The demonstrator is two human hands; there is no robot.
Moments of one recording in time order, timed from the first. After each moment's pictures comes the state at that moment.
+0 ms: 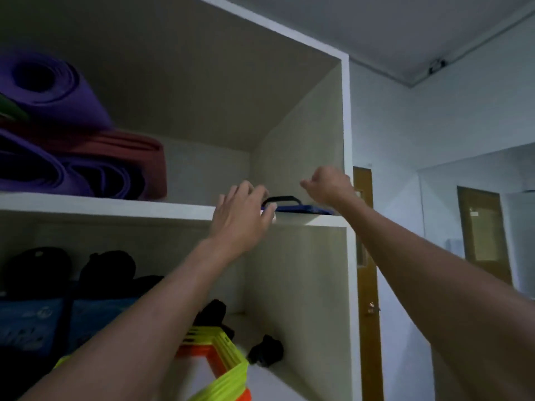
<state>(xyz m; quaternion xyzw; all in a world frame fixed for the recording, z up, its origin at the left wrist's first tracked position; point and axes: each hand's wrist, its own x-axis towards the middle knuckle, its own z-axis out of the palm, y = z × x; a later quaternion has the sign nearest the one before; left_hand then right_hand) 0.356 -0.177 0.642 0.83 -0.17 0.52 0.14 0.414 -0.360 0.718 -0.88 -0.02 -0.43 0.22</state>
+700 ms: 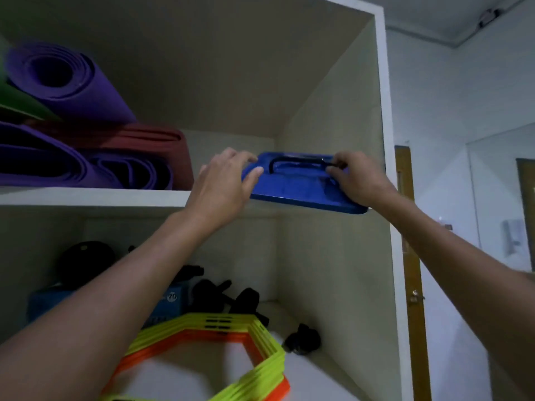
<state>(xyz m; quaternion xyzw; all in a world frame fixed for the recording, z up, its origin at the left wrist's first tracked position) 0.362 -0.113 0.658 0.81 -0.16 0.55 0.12 0.418 -0.355 0.683 -0.84 -0.16 -0.45 0.24</state>
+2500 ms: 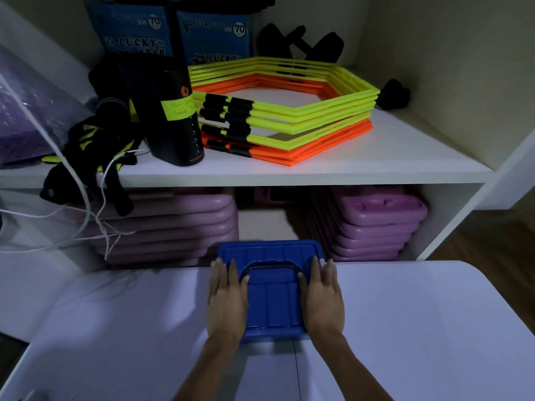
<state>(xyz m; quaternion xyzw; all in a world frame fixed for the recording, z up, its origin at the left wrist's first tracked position) 0.232 -0.021 0.015 0.95 0.22 0.13 0.18 0.285 -0.183 0.026 -0.98 -0.04 -0.04 0.19</state>
